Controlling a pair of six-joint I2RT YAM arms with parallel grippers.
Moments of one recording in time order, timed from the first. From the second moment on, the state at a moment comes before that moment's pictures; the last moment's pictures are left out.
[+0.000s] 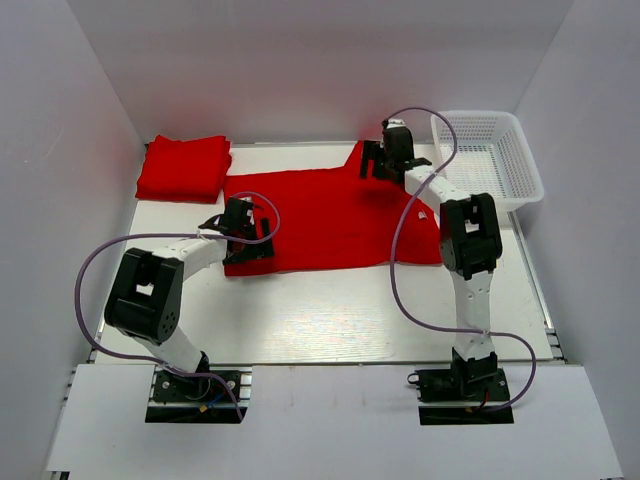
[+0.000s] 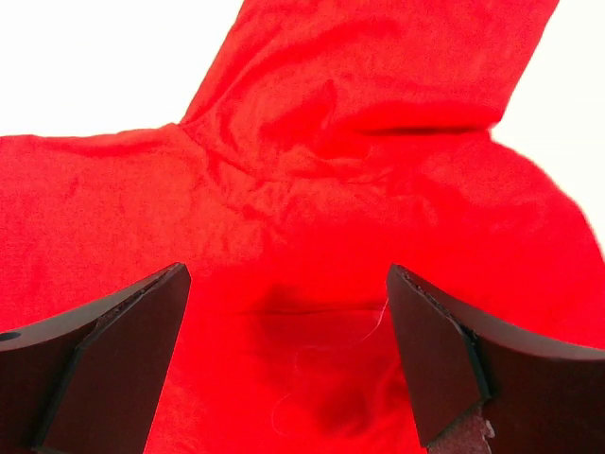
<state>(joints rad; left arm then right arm) -0.30 1.62 0.89 -0.28 -0.07 -0.42 0.32 2.22 1.74 -0.15 0.06 0.26</state>
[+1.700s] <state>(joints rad) -0.32 1.26 0.53 -0.19 0.09 -0.56 0.33 1.33 0.63 -0.35 -0.02 0.48</state>
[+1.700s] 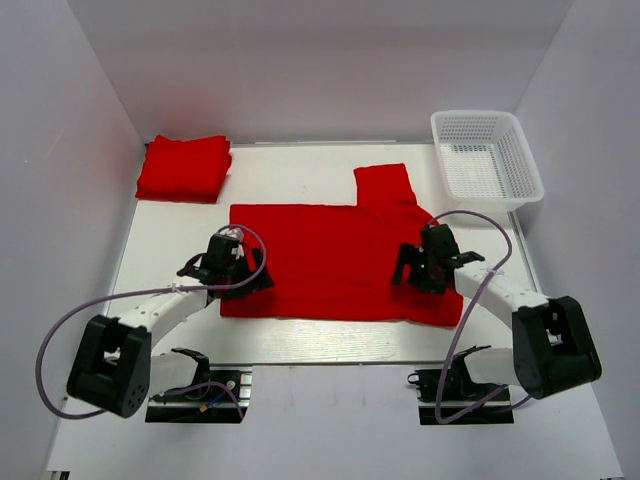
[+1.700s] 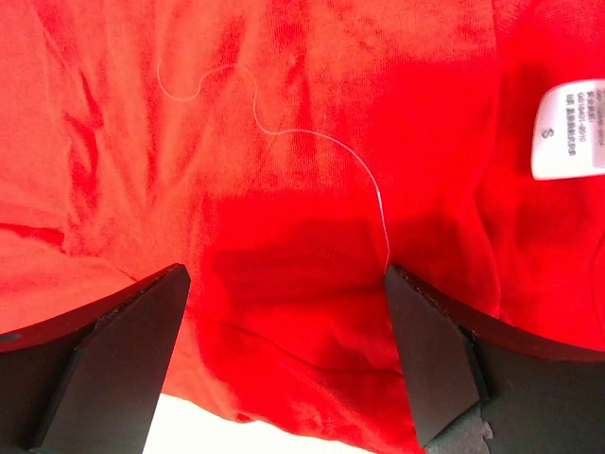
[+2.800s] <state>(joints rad) -0.13 2.04 1.53 -0.63 -0.20 -0.50 0.33 2.21 2.07 -0.60 0.20 0.23</state>
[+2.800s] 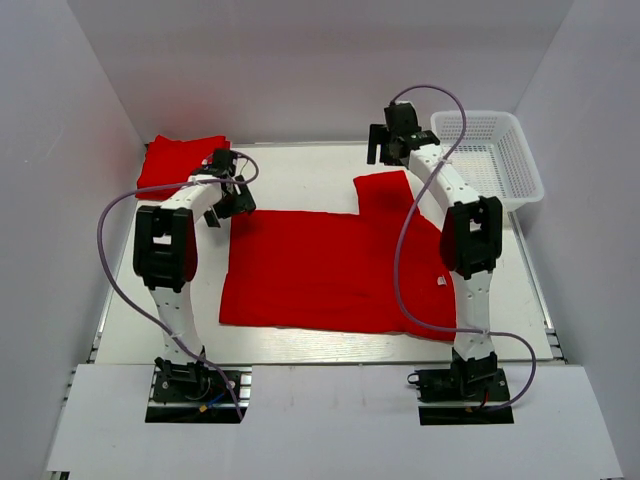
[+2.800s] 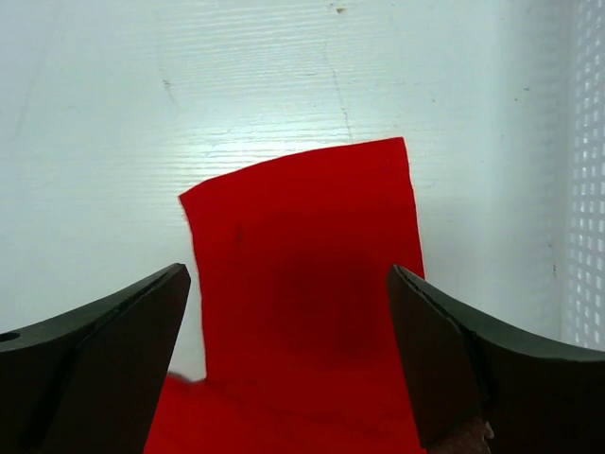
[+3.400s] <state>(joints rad) -0.13 2.15 1.58 -0.46 -0.22 -0.45 0.26 2.40 2.07 -0.36 0.16 0.16</state>
